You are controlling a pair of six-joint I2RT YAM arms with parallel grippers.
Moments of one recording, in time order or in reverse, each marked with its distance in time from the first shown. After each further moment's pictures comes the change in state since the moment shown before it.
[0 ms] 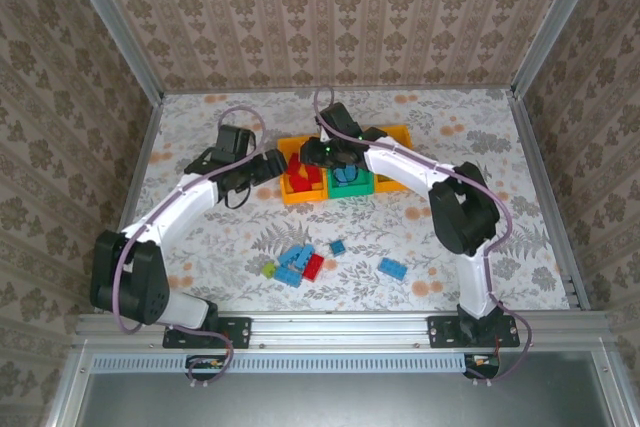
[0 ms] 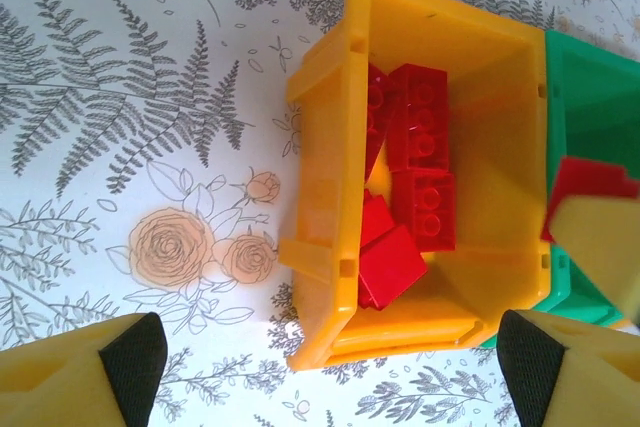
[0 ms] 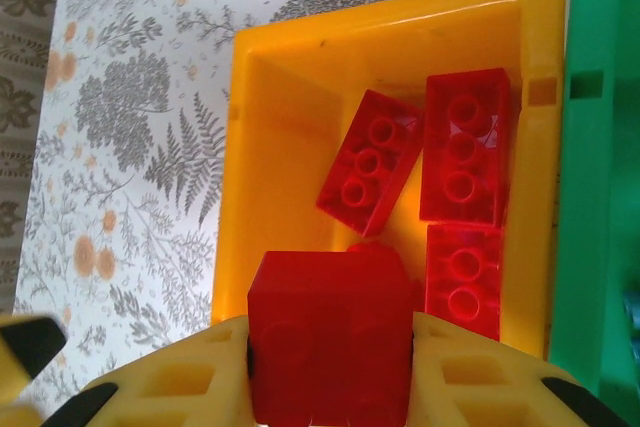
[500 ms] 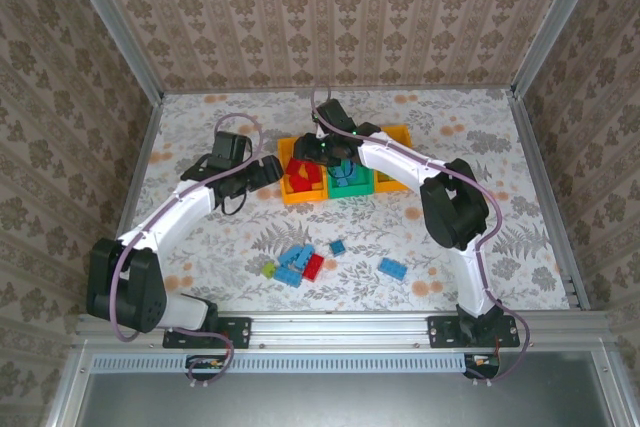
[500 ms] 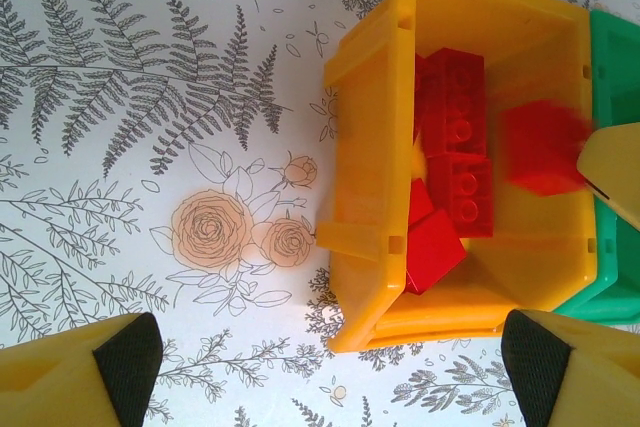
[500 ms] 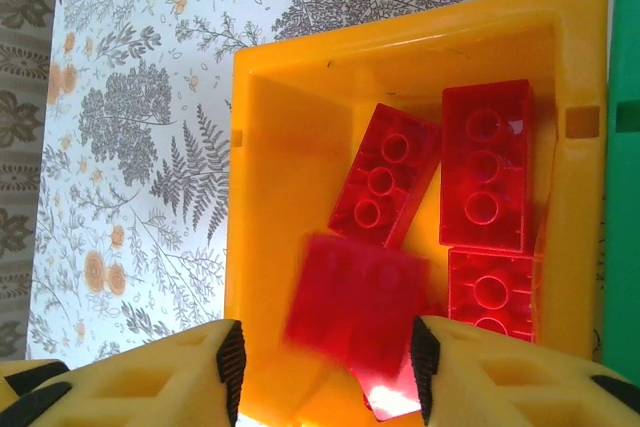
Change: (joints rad) left arm 0.012 -0.032 -0.047 -0.003 -0.019 0.023; right arm -0.003 0.060 0.089 -0.040 -0.018 0.034
